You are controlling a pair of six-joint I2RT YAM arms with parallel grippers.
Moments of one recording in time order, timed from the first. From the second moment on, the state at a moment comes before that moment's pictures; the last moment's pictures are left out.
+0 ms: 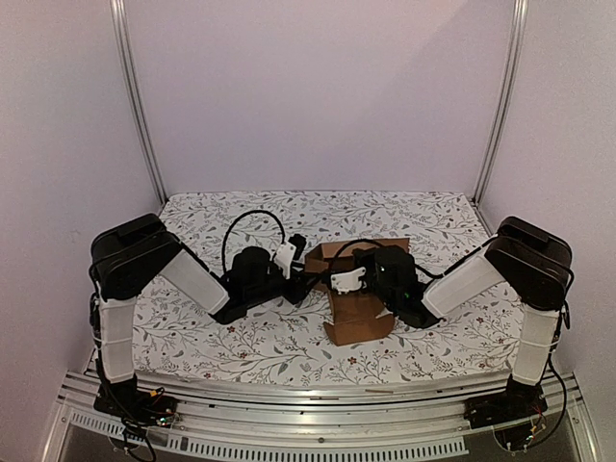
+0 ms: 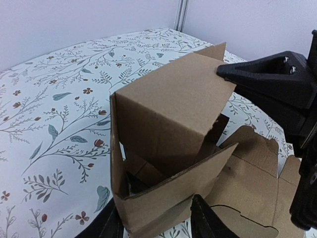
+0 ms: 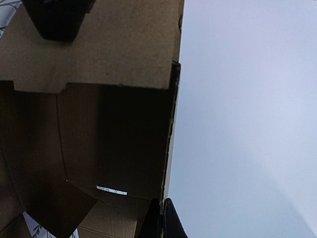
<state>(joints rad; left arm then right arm) -0.80 2.08 0.85 0.94 0.06 -0.12 0.87 1.94 0.80 0.90 0.50 -1.45</state>
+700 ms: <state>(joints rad) -0.66 1.93 0.74 0.84 0.26 -0.13 0.88 1.90 0.77 0.88 0.46 -1.46</state>
